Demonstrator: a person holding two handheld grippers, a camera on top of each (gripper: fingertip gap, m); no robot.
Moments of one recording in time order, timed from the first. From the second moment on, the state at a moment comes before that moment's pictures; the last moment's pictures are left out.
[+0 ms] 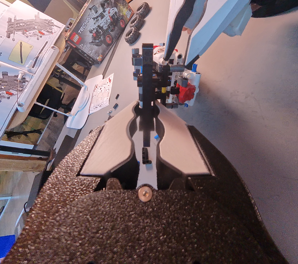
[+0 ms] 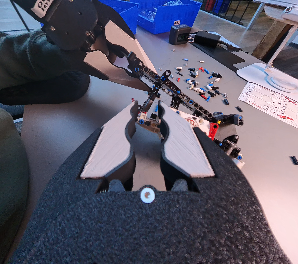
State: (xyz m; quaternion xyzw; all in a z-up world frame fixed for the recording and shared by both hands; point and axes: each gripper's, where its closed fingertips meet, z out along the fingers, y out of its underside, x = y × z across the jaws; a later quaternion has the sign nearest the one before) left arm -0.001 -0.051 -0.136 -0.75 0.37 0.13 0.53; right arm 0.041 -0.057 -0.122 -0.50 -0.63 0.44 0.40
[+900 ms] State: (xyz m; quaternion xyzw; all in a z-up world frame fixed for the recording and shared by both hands) left arm 0.004 -0.051 -0.132 -0.75 0.36 0.14 0.53; right arm 0.040 -0.055 -0.119 -0.51 -0.63 0.44 0.39
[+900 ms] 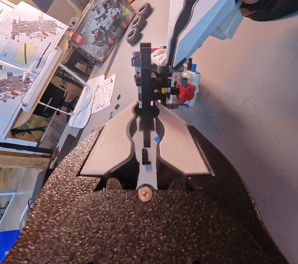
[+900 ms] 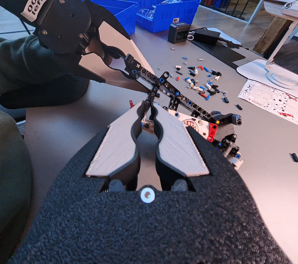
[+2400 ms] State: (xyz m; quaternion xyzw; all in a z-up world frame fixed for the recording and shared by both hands) left arm 0.027 -0.059 -0.140 -0.68 0.43 0.26 0.53; right arm 0.039 -0.063 -0.145 -0.56 -0.60 0.44 0.36
